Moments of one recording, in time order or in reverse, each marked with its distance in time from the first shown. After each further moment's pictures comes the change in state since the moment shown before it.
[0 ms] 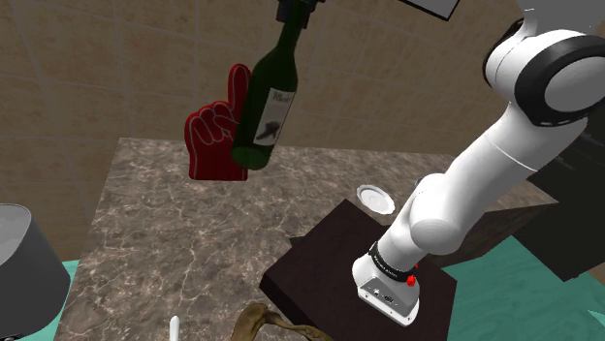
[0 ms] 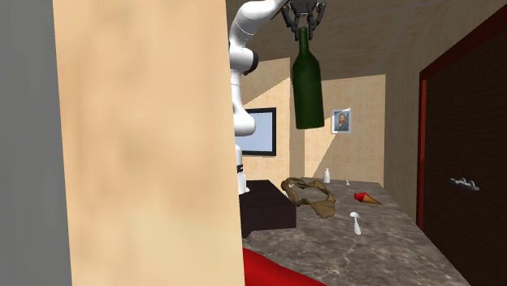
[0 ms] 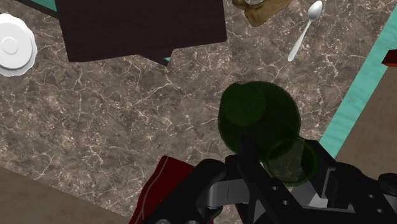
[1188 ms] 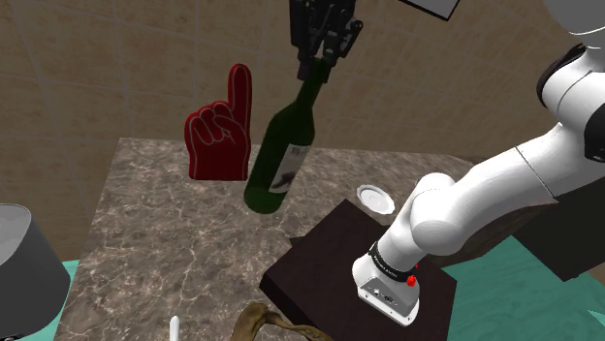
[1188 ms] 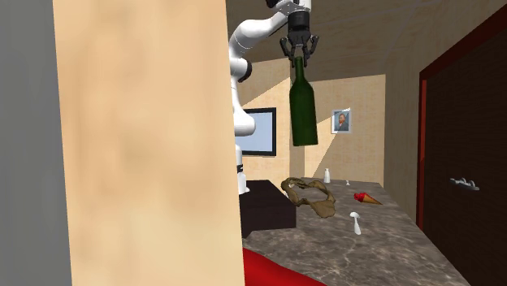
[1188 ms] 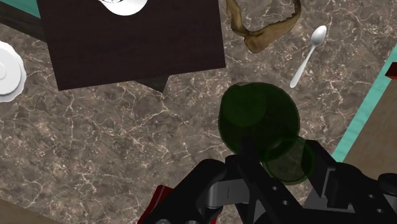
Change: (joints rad) arm 0.033 -0.309 0.017 -0.460 0.080 0.165 0.024
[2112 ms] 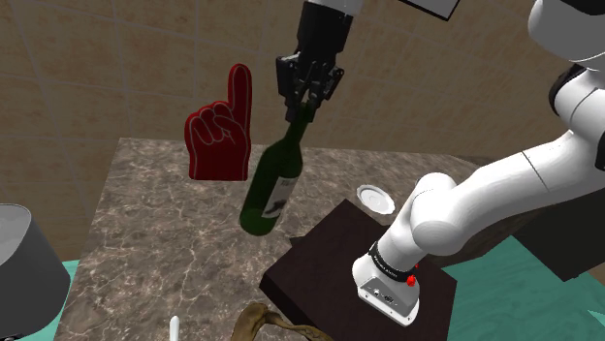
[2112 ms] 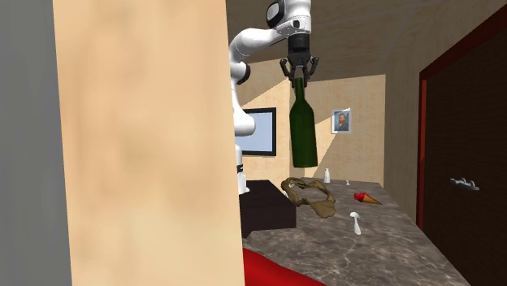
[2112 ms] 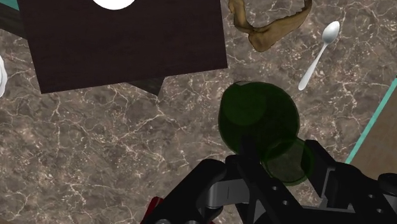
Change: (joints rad) arm 0.009 -0.077 0.010 -0.262 0.017 0.184 -0.031
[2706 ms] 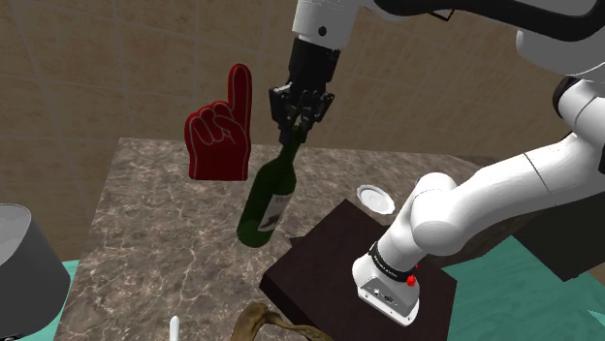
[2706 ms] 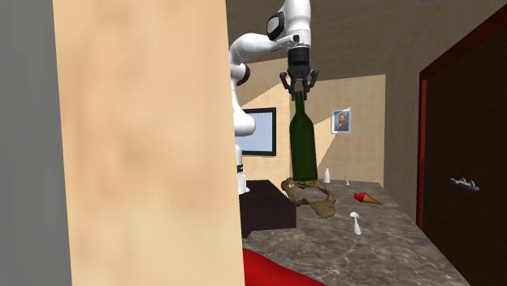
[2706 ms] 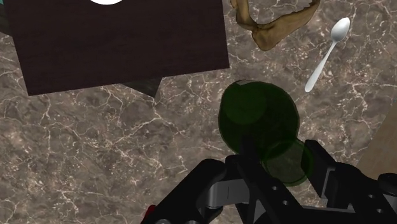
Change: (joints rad) arm 0.005 -0.026 0.010 -0.141 0.011 0.114 -0.018
